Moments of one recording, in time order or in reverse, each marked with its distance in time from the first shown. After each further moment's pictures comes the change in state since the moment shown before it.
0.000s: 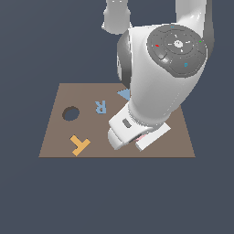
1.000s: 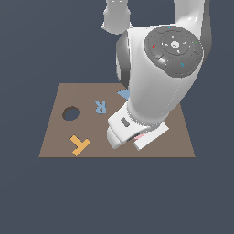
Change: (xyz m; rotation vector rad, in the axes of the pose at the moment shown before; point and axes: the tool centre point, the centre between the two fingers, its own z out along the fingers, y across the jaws) arm -0.003 0.001 0.002 -0.001 0.001 0.027
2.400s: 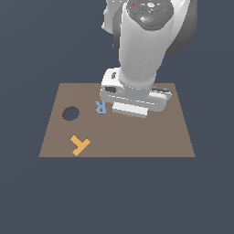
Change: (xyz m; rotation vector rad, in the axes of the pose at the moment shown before) arm -0.081 -0.031 -0.004 -0.001 -0.001 0.803
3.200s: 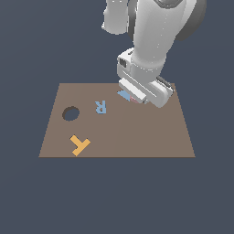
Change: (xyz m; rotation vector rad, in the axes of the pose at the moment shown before) arm -0.063 -0.020 -0.003 0.000 -0.001 0.599
